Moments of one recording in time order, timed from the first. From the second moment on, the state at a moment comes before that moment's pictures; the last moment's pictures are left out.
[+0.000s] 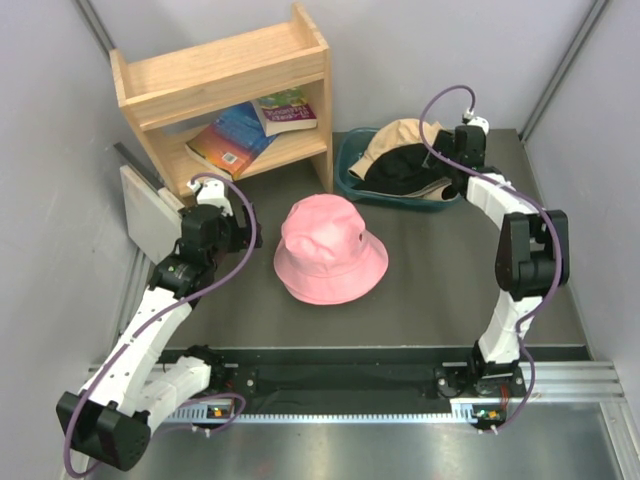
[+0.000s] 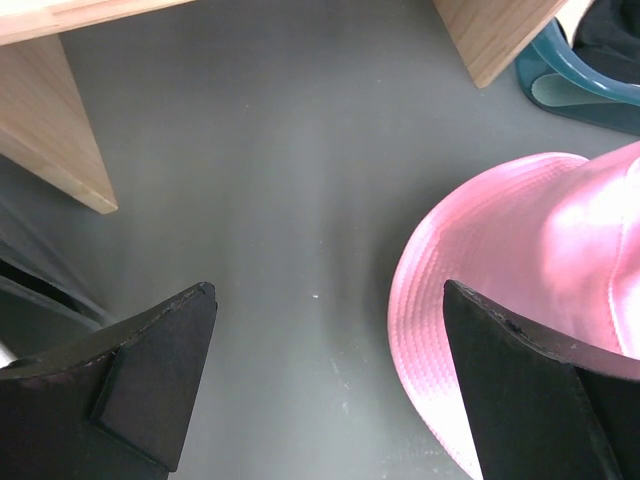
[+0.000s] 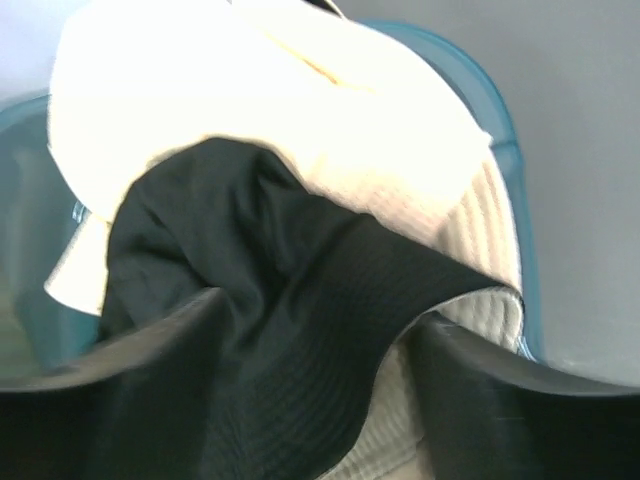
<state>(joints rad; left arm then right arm) -0.32 0.90 0.84 -0.40 -0.19 -0.28 0.09 1.87 1.39 -0.04 0.11 0.39</state>
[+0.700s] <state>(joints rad) -0.35 0.94 0.90 -0.24 0.03 -0.27 0.20 1.53 1.37 0.13 -0.18 0.51</state>
